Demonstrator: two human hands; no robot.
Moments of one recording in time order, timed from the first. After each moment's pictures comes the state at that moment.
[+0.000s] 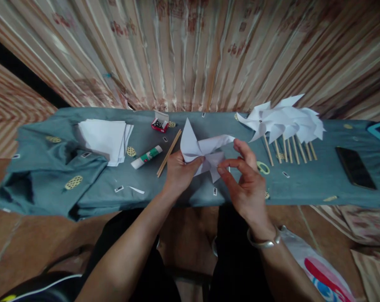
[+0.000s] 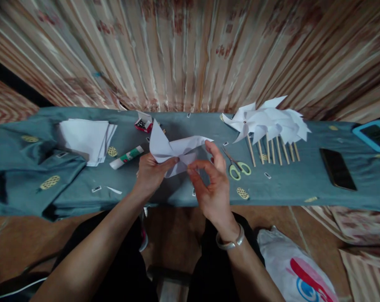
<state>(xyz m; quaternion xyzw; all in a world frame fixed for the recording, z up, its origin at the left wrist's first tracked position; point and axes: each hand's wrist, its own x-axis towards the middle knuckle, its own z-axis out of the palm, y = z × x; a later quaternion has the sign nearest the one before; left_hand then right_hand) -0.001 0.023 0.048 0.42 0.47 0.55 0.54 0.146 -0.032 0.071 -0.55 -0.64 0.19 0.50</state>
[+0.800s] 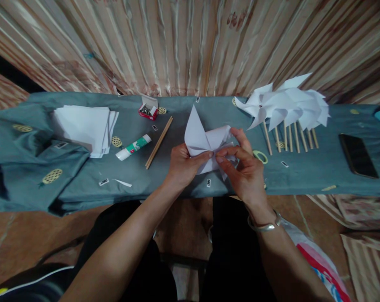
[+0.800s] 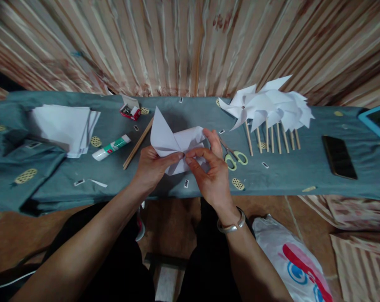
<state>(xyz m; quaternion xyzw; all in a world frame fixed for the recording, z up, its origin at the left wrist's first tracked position) 0.029 0.014 0.045 0.39 0.44 0.52 0.63 0.176 -0.021 0.054 -0.56 -0.62 0.24 0.49</state>
